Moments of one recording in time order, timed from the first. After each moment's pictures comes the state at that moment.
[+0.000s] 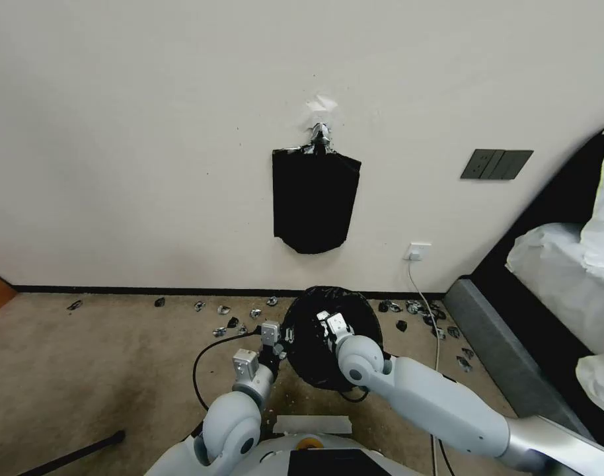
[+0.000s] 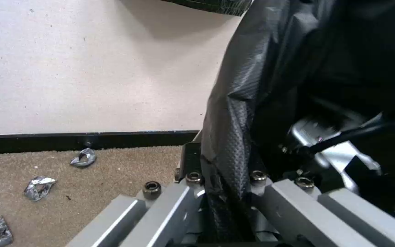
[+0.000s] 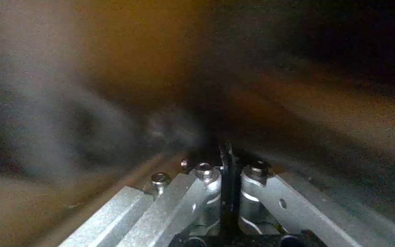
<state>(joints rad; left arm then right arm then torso) 1.41 -1.05 0.01 -2.24 -0.57 0.25 -0.43 -0.74 0.94 -0.47 1.93 1.03 -0.74 0.83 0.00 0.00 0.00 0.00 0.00</state>
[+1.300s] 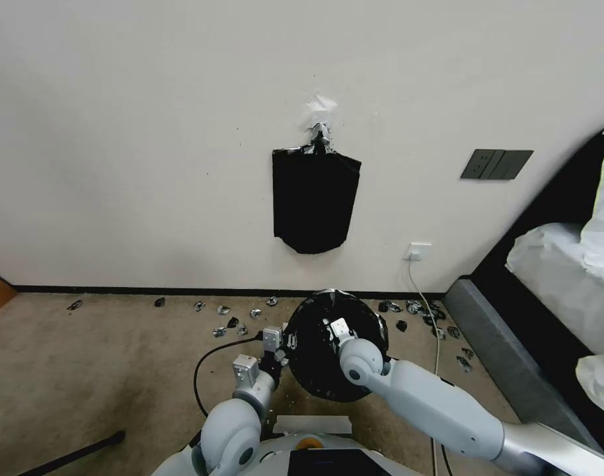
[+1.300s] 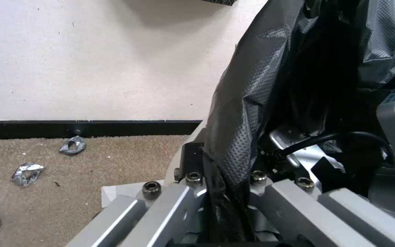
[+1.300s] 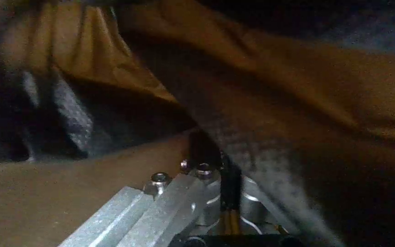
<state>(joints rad) 1.44 -1.06 0.01 -2.27 -0.58 0.26 -0.42 -0.77 0.92 -0.45 1.91 1.00 -0.74 0.80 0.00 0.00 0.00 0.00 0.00</state>
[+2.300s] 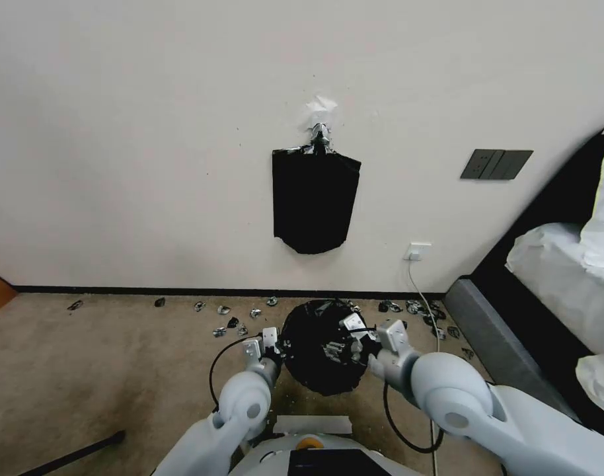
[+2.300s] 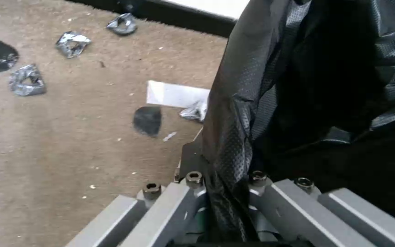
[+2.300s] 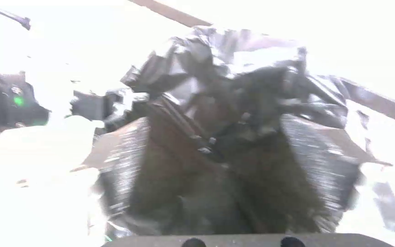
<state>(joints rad) 1.23 -1.14 0.02 -2.09 -1.04 0.53 -0.82 -1.13 0.60 0.00 2.49 1.14 -0.74 0.55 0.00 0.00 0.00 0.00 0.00</state>
